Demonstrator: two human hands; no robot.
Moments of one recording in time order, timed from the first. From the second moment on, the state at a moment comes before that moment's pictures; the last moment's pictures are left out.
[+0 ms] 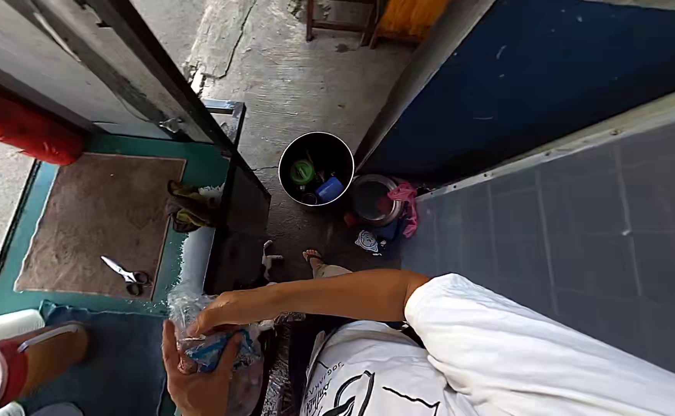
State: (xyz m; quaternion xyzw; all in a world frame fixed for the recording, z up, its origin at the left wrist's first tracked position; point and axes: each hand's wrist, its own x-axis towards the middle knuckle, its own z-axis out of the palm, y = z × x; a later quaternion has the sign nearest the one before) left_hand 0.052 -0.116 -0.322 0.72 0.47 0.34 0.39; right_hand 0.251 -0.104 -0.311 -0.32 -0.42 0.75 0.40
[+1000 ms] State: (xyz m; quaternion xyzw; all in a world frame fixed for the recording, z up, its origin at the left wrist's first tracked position) left_hand 0.582 -0.136 -0.465 0.64 0.12 -0.09 0.75; right_hand 0.877 -0.369 -0.501 -0.91 -0.41 0.07 0.10
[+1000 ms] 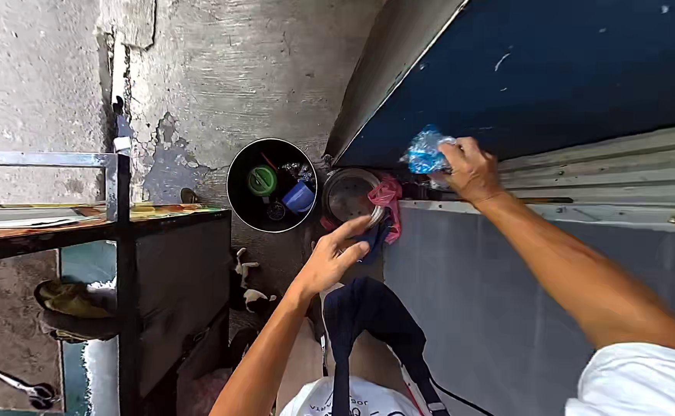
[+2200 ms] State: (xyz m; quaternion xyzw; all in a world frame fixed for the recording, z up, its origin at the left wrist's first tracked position) left_hand 0.572 0.012 -0.998 0.62 0.62 -0.36 0.32; right_hand 0.717 -0.123 -0.798 -0.81 -0.33 0.47 0.09
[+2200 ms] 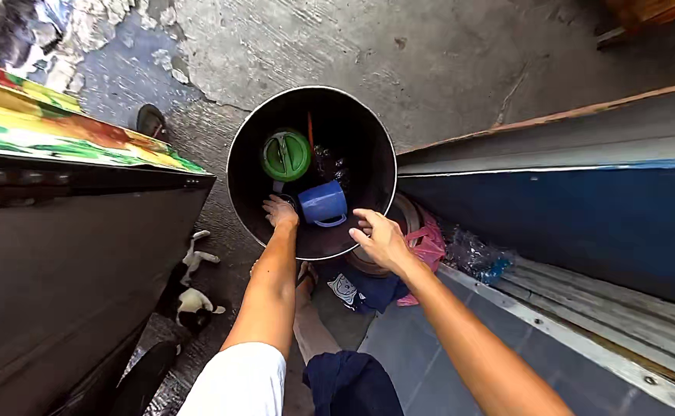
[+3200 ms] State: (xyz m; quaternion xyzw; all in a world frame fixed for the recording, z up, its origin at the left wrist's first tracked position) left_hand 0.331 0.026 -0.668 0.76 0.60 0.08 0.24; right_hand 0.727 -0.015 -0.913 -0.85 -0.41 0.32 -0.08
